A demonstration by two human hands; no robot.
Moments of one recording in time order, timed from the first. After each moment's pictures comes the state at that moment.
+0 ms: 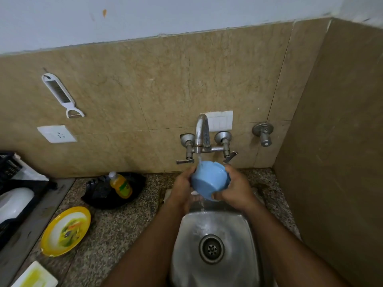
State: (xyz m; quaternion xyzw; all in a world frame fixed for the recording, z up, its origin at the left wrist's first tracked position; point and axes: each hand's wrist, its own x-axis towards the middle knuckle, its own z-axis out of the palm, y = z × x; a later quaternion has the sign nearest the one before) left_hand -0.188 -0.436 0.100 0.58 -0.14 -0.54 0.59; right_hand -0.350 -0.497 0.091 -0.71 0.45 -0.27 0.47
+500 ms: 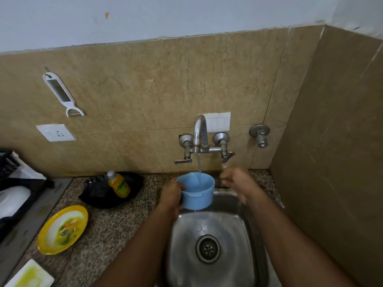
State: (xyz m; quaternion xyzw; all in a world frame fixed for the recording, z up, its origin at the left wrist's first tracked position) left_hand -0.172 -0.409 0.086 0.66 -0.11 -0.49 0.56; right_hand -0.353 -0.514 0.114 -0.49 0.50 -0.26 0.66
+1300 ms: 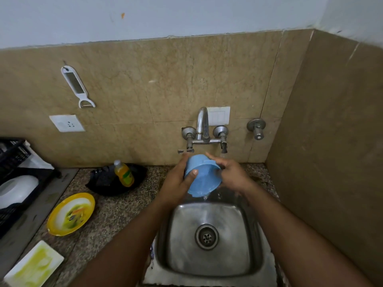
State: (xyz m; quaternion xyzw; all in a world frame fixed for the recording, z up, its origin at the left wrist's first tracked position) left_hand -0.176 -0.358 0.115 0.66 -0.58 -0.23 0.42; right_hand -0.354 -0.468 0.127 -0.67 0.41 -0.23 0.57
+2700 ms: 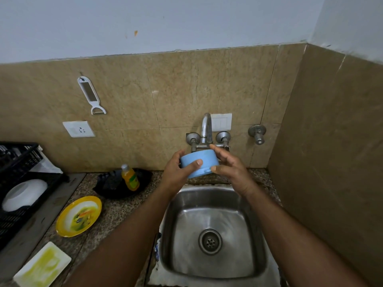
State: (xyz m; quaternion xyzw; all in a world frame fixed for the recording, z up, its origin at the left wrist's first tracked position) left_hand -0.175 -0.354 0.161 0.66 -0.40 -0.35 0.53; right_hand -0.361 -0.443 0.151 -0.63 0.26 -0.36 0.64
